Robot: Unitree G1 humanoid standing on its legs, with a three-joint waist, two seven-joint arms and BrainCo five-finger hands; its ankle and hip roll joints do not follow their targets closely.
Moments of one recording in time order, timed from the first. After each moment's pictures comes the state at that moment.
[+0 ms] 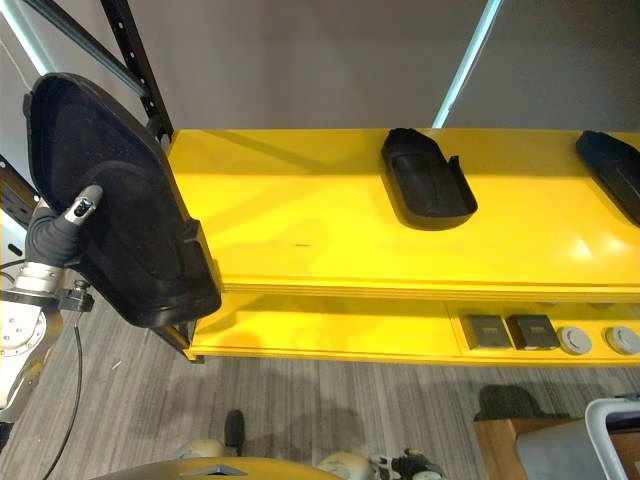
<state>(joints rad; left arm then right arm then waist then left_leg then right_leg) -0.03 0.68 -0.02 -0.26 -0.34 -0.24 0.10 -0.04 -0.31 0.07 1.27 -0.04 0.02 -0.10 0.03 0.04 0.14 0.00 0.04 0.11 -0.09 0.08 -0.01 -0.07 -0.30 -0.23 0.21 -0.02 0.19</state>
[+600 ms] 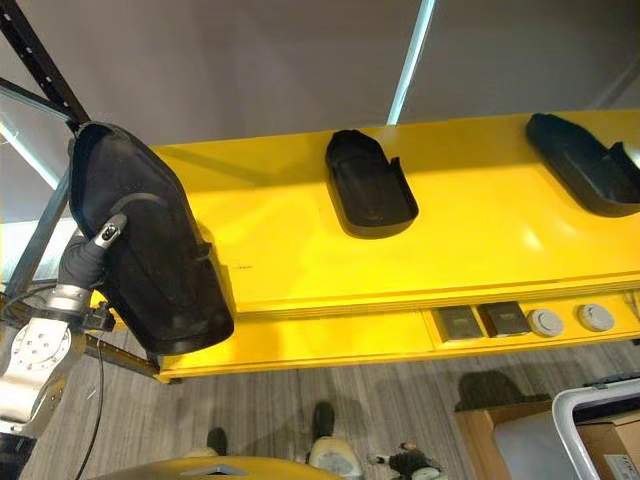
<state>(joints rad) 0.00 0.57 -0.04 -0.17 -0.34 -0.20 0.09 -0.01 -0.35 0.11 1.26 -0.04 0.00 -0.09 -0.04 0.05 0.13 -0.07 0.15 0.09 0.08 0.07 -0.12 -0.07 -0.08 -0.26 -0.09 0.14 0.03</state>
